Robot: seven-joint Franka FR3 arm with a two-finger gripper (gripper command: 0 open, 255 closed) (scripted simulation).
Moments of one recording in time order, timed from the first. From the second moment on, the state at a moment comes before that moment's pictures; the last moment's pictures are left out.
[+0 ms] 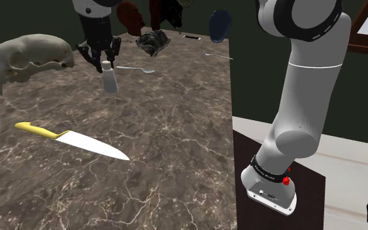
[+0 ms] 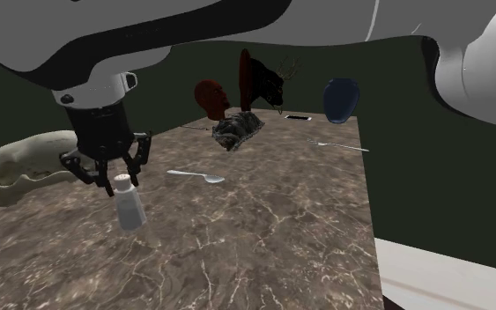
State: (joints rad) arm 0.12 0.24 0.41 -1.47 -0.24 1.78 0.52
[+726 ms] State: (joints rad) arm 0.15 0.28 0.41 -1.27 -0.26 1.62 0.50
